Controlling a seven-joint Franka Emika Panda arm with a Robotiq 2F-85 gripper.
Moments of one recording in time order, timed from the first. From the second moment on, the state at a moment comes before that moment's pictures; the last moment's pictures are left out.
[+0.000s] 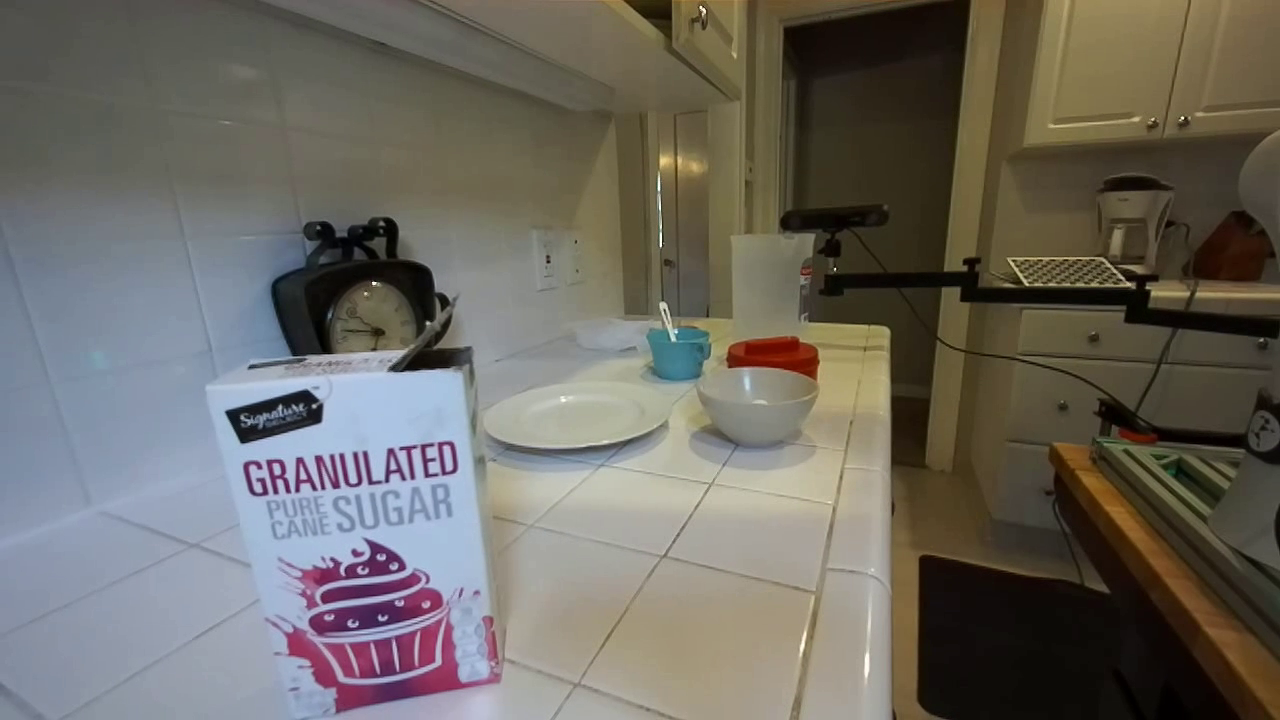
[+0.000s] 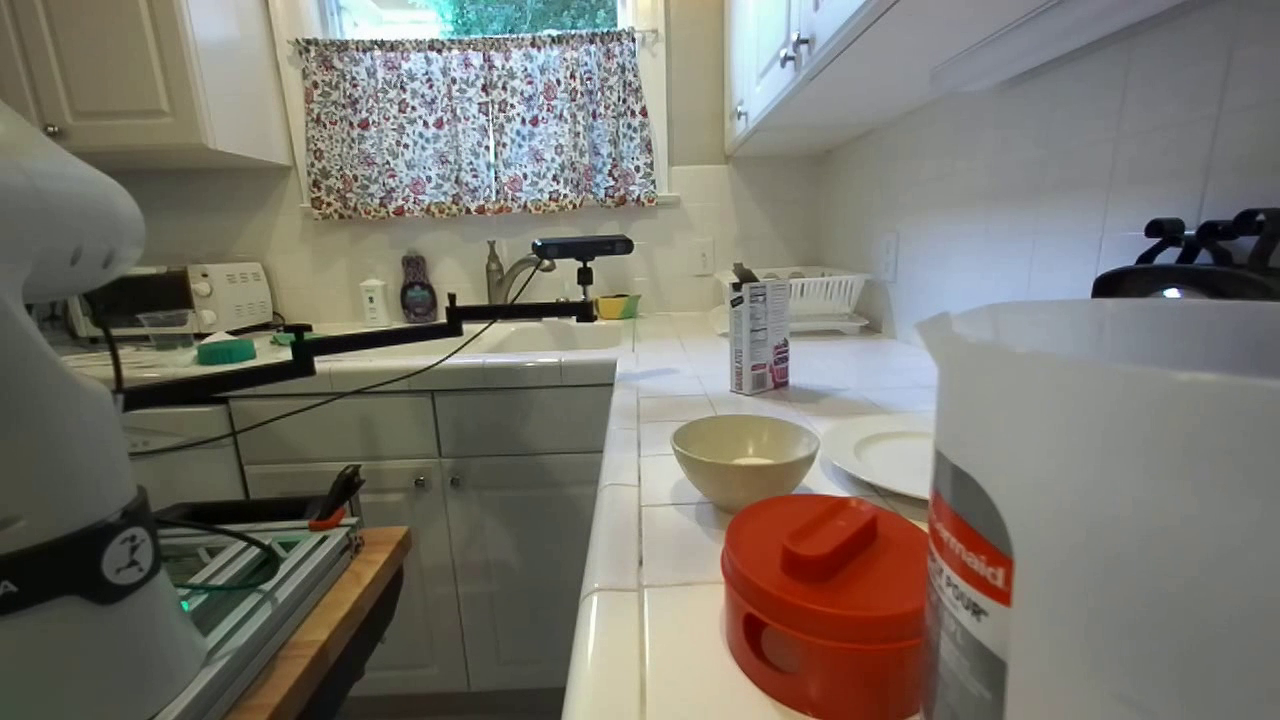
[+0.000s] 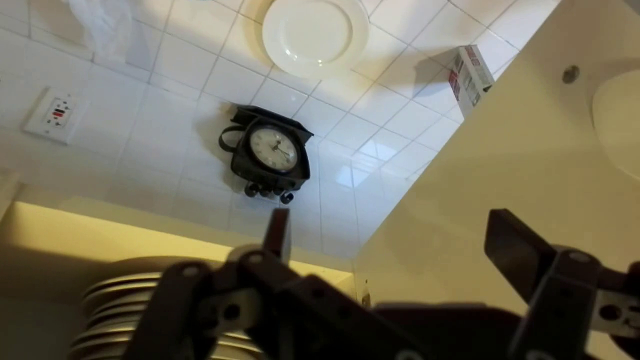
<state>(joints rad) 0.18 -0.57 -0.28 -1.75 0.19 1.72 -0.54</state>
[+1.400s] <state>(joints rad) 0.19 -0.62 -0.23 -1.86 0.46 1.72 -0.63</state>
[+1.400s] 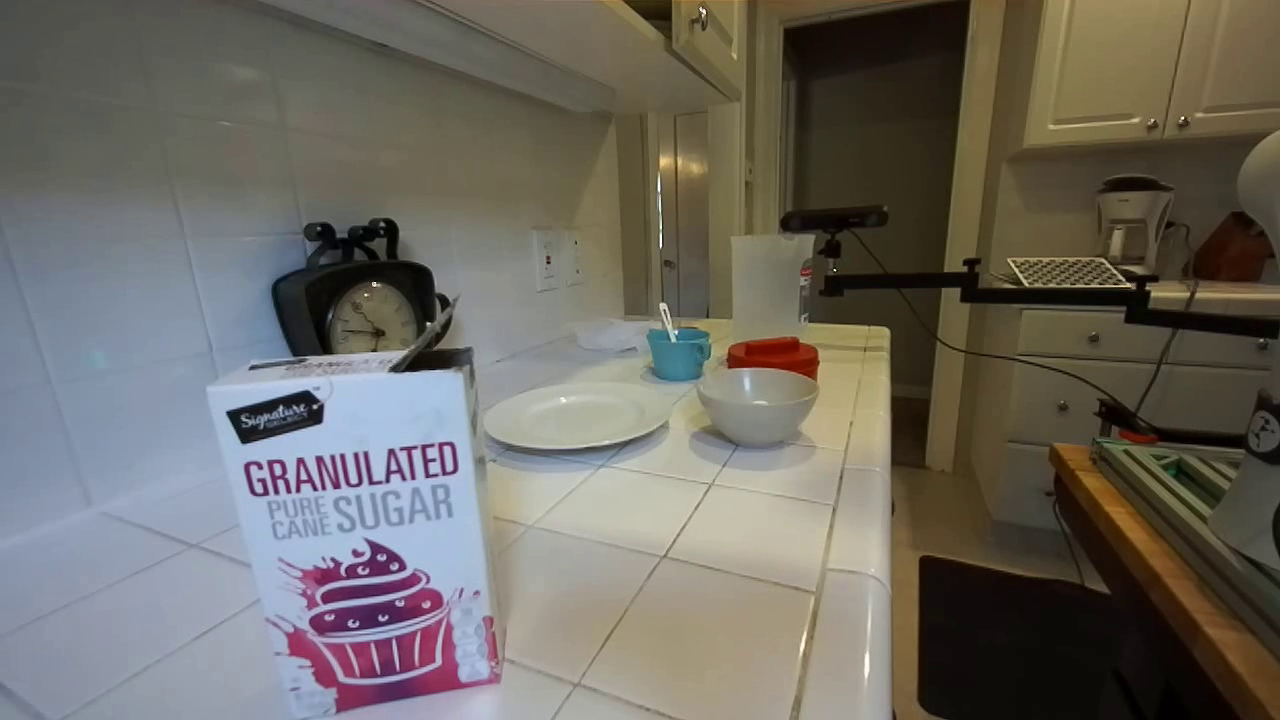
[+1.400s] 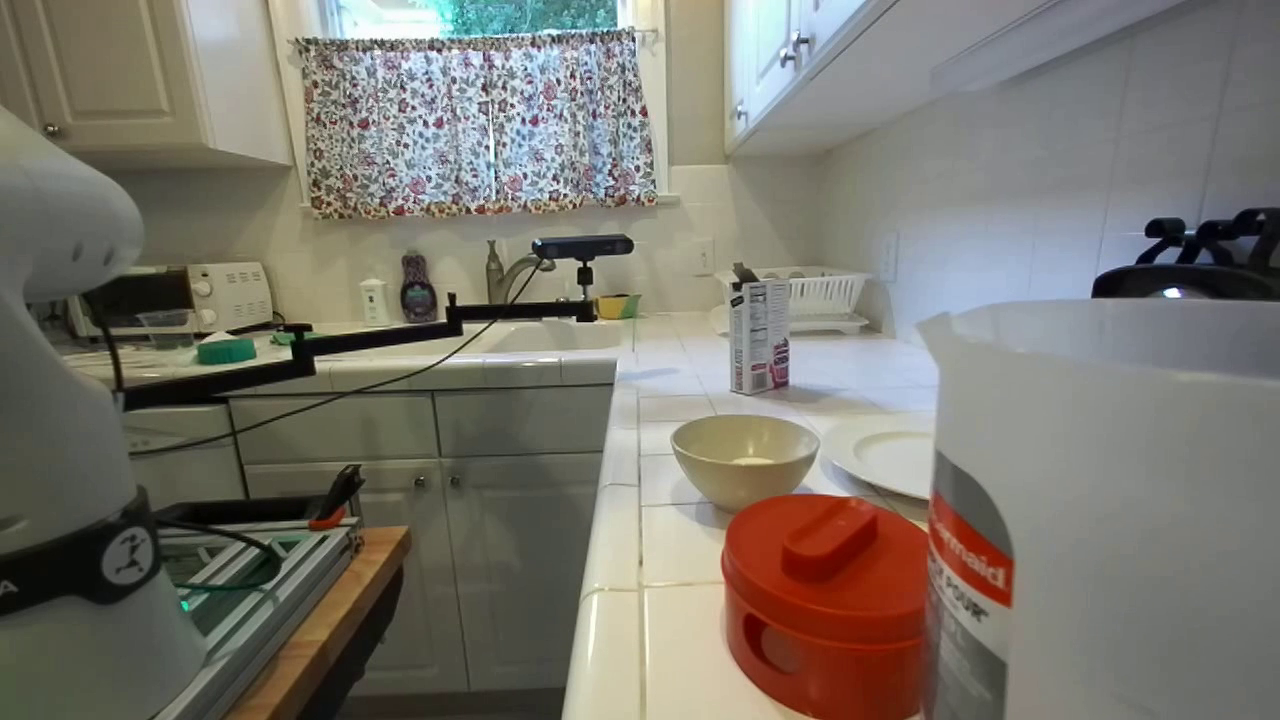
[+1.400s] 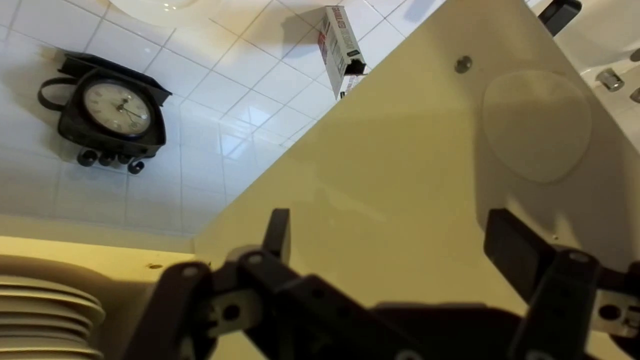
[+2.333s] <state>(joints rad) 0.22 -0.61 -0.13 -1.93 0.51 1.85 -0.69</state>
